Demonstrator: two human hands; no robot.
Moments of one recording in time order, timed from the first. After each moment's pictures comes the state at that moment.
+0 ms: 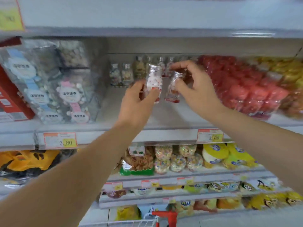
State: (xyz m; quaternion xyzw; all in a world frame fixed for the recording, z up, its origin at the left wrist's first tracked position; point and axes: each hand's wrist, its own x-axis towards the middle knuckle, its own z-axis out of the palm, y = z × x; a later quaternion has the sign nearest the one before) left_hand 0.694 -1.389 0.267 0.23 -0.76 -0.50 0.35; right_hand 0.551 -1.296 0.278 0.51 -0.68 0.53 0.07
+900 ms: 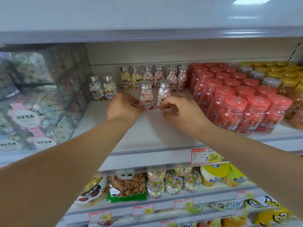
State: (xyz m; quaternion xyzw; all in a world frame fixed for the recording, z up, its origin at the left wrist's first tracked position) left_hand 0.621 -1.439 0.256 0.37 -0.83 -0.32 0.27; right_hand 0.517 -1.301 0.248 0.47 -0.82 0.34 0.00
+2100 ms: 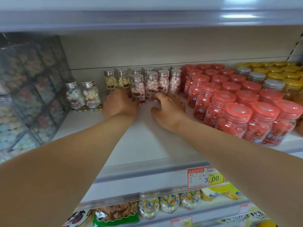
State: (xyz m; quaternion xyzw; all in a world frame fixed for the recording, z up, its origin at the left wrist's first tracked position) left_hand 0.543 -1.472 0.243 0.44 -0.83 -0.21 0.28; right_hand 0.474 -1.355 0.238 0.38 -0.89 0.26 0.01
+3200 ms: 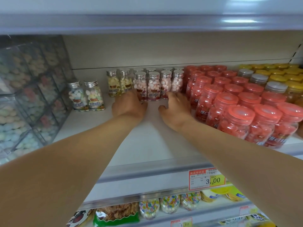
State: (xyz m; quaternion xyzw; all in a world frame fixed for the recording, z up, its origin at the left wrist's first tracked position) left_hand 0.538 -1.465 0.241 0.37 -0.87 -0.22 0.24; right_hand 0.461 -1.356 0.233 0.33 -0.91 0.27 0.04
